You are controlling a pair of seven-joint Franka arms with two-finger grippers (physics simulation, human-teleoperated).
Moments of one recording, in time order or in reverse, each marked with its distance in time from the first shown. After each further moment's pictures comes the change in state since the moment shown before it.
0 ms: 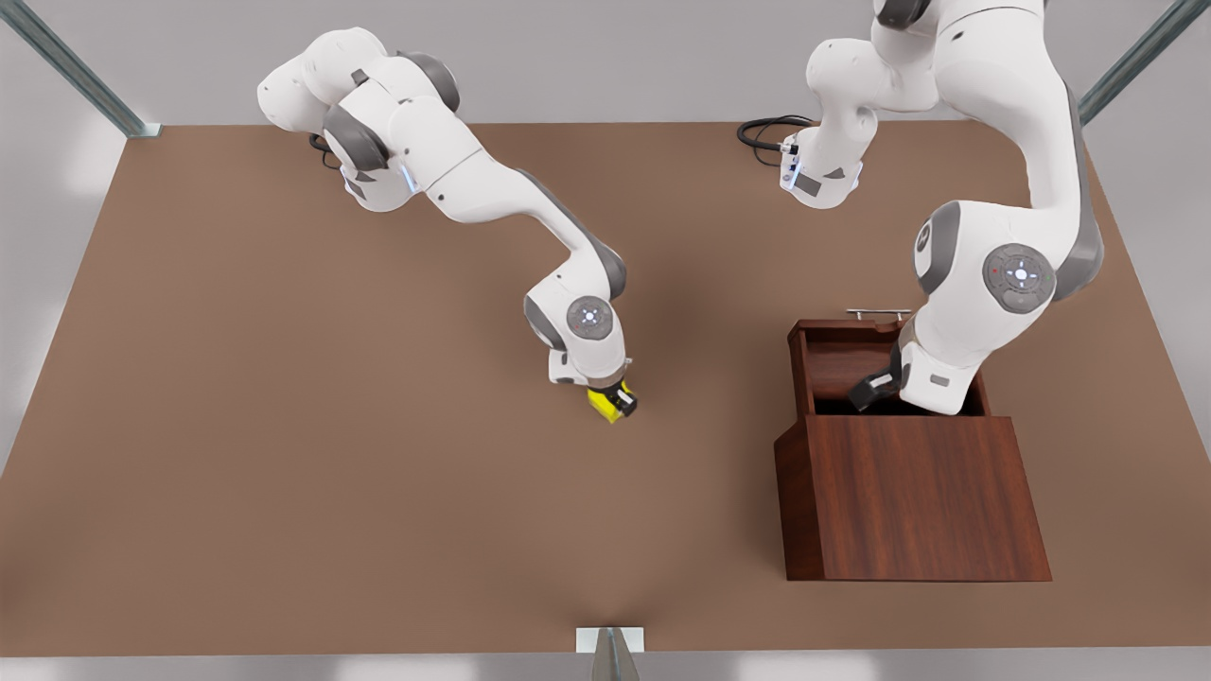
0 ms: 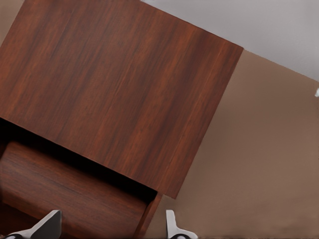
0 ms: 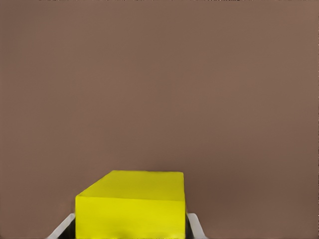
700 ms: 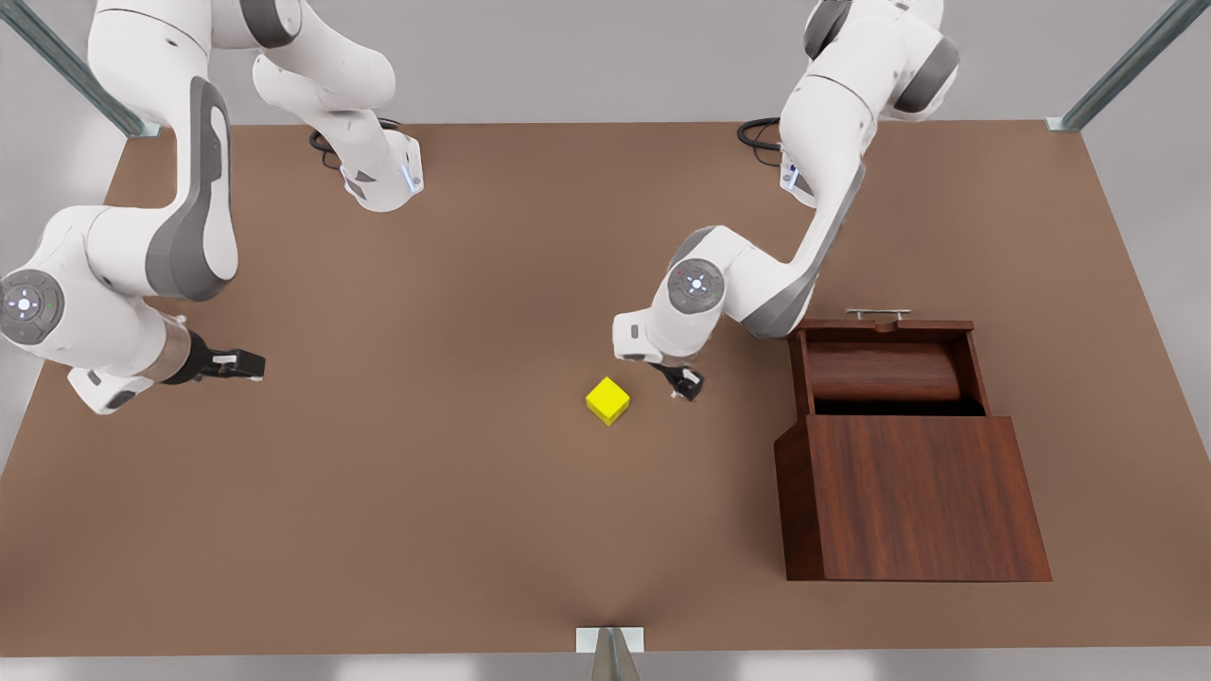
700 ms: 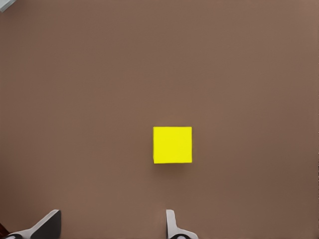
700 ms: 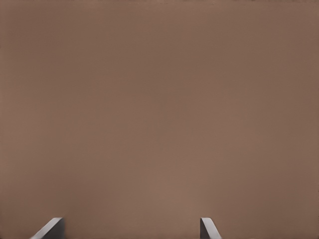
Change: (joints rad) left arm -0.298 0.309 -0.197 0.116 0.020 0.186 0.598; right arm -0.738 -0.608 -0.065 -0.199 -0.024 -0.651 -1.582
